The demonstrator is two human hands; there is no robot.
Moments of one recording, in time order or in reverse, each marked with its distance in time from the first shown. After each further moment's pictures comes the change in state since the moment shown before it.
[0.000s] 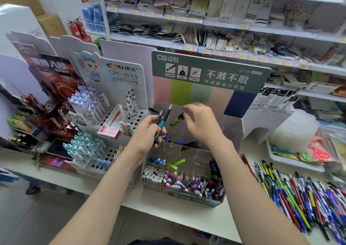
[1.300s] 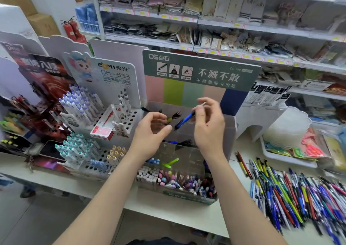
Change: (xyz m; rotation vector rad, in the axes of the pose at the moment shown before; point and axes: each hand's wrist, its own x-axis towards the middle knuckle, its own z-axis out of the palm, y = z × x) left_hand -0.001 -0.007 0.026 0.275 0.093 0.290; right_hand -0.042 -0.016 -0.019 0.687 0.453 0.275
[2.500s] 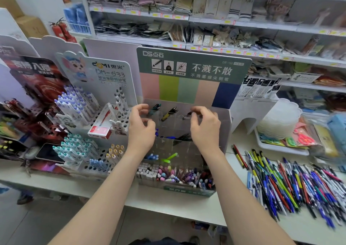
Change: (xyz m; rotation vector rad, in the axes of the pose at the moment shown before) left_hand 0.005 -0.012 -0.001 -0.012 0.215 0.003; right_hand -0.008 0.043 -0.001 -0.506 -0.004 -0.011
